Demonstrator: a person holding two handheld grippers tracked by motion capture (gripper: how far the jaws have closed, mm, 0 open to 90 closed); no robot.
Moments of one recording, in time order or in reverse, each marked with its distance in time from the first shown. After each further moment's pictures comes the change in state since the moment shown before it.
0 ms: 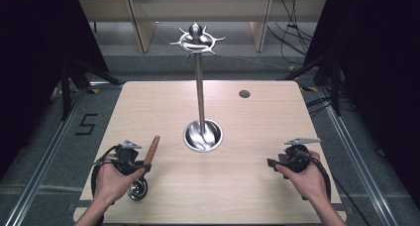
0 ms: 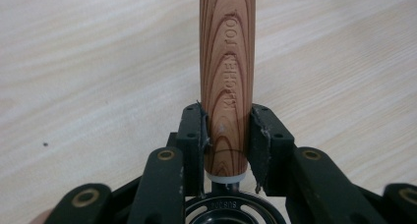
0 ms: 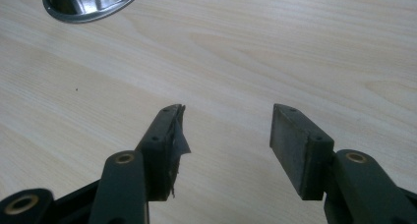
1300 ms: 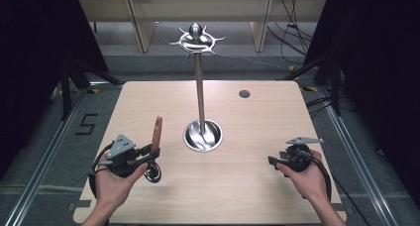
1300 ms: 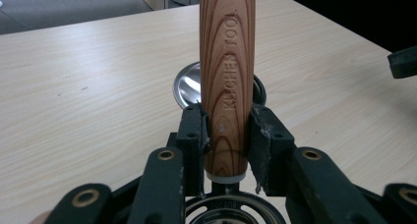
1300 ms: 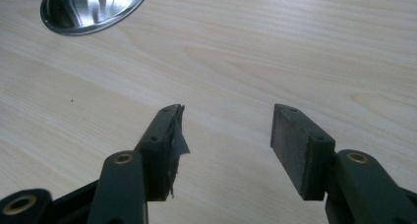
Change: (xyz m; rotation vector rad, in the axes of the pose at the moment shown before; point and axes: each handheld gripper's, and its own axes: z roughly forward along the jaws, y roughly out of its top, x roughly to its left) left arm -0.034 0.012 -0.041 -0.443 -0.091 0.041; right arm -0.001 0.001 -0.003 -0.044 -0.064 -0.022
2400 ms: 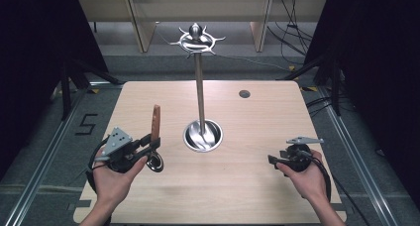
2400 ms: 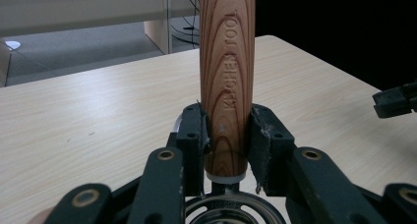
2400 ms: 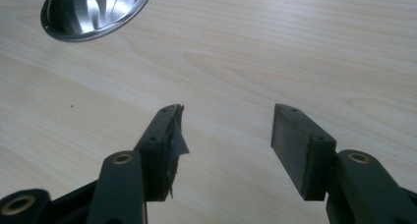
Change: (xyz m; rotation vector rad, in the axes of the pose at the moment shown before) left arm -0.010 0.024 -0.011 -0.128 0.016 0.021; right arm 0.002 0.001 -0.001 -0.022 -0.009 0.008
